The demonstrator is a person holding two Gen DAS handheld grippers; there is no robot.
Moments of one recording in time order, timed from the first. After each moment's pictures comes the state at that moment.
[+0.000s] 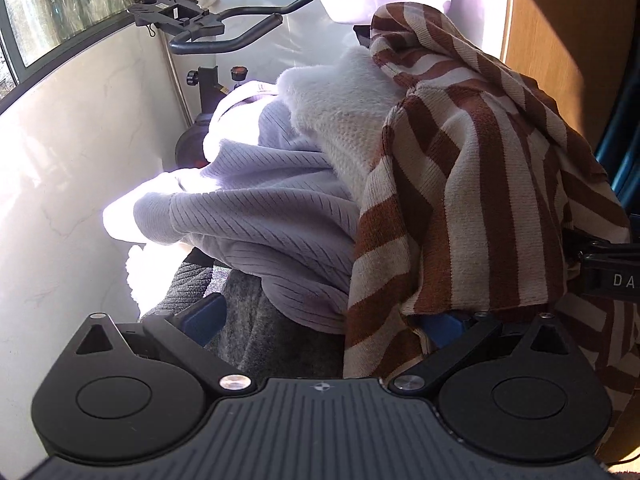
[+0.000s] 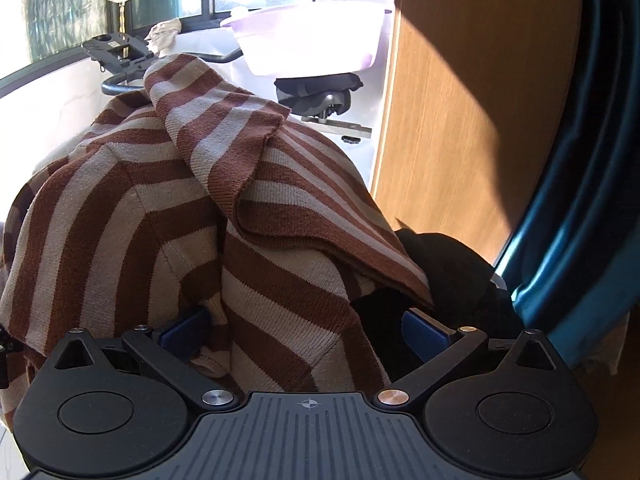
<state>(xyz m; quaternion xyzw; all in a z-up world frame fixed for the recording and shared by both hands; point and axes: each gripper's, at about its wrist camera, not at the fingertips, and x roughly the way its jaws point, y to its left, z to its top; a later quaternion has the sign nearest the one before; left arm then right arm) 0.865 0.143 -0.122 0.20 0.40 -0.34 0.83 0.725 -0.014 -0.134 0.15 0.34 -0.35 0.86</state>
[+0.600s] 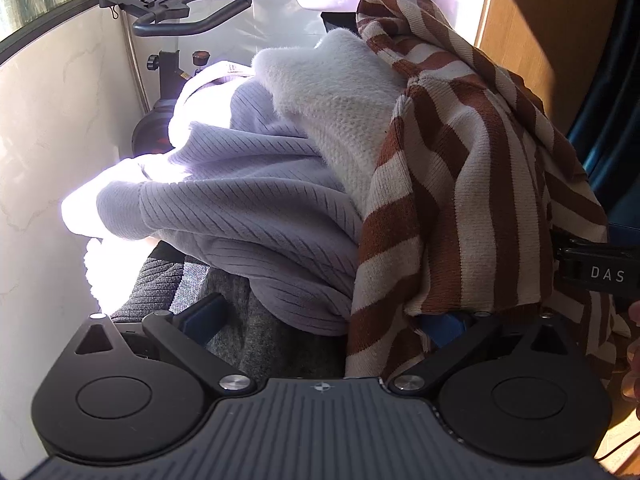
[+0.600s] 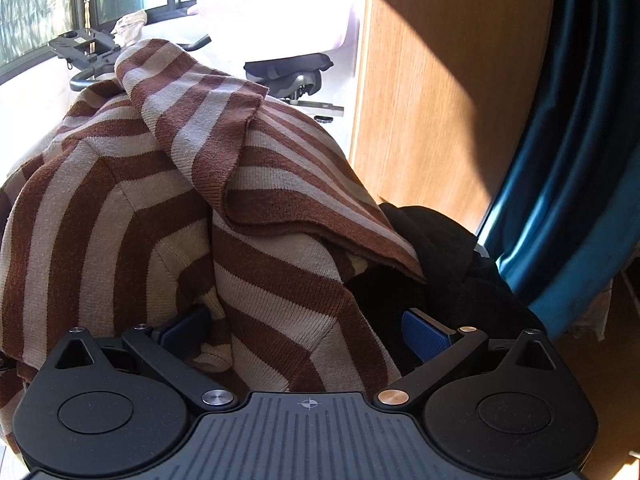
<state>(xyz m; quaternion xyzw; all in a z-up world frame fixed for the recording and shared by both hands) 0.886 0.147 -0.134 0.20 0.41 -0.40 0.80 0.733 -0.006 -0.142 0.17 0.36 -0.39 0.83</state>
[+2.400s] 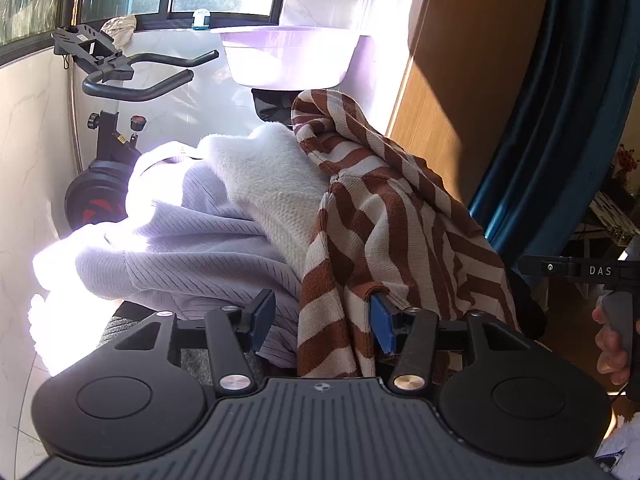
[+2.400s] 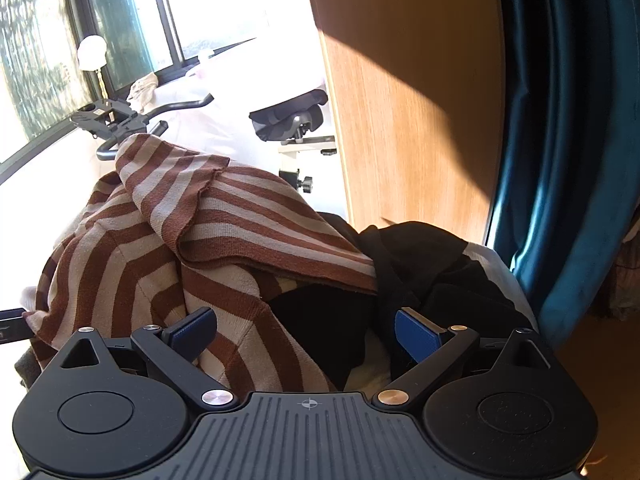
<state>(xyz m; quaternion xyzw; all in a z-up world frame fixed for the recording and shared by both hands) 0.891 0.186 -0.092 0.08 0.34 -0.53 0.77 0.637 -0.036 -0.099 0.24 0.28 -0.34 0.87</state>
